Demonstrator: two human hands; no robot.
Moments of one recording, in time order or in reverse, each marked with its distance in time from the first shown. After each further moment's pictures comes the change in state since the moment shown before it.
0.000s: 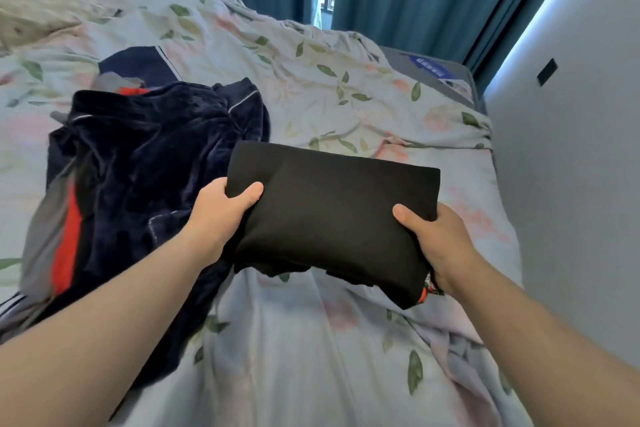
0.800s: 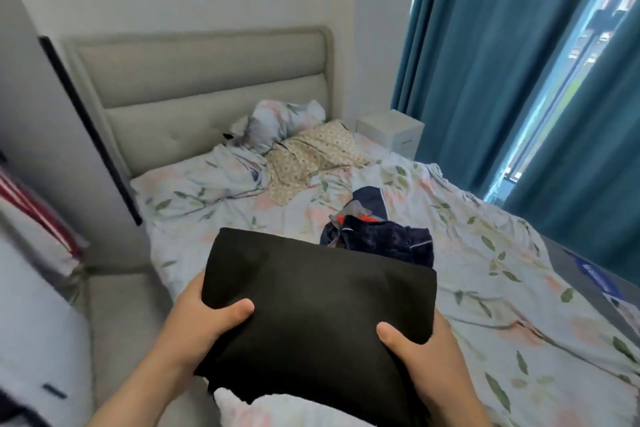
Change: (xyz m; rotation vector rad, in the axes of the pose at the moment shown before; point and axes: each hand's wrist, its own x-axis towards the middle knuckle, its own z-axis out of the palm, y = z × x) left_hand -0.488 0.269 -0.284 -0.162 0.569 0.045; right_hand -0.392 -0.279 0.106 -0.176 -0.643 -0.268
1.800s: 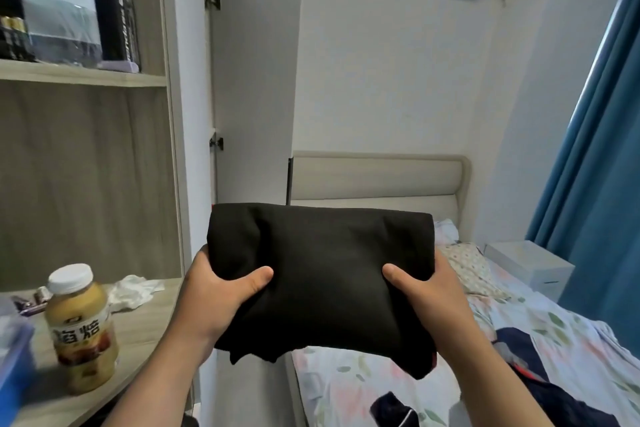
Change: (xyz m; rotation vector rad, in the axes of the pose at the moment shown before) left_hand -0.047 0.118 -0.366 -0.042 0.621 0.359; right_hand -0.059 -0.240 0.350 -0.006 -0.339 -0.586
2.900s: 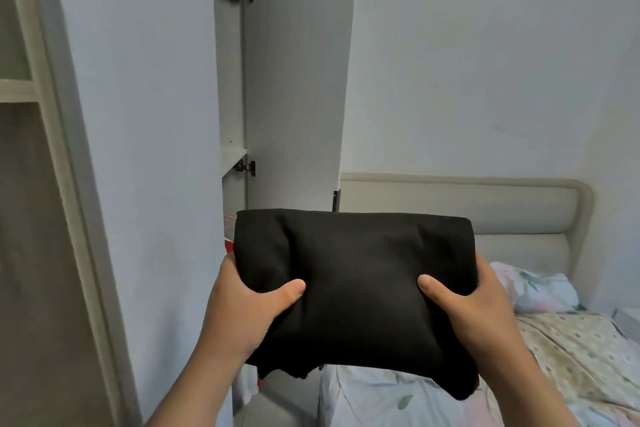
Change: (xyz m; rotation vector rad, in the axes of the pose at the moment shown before) left_hand 0.280 -0.055 0.103 0.272 0.202 0.005; right_hand 0.320 0.111 0.109 0.058 -0.032 -0.074
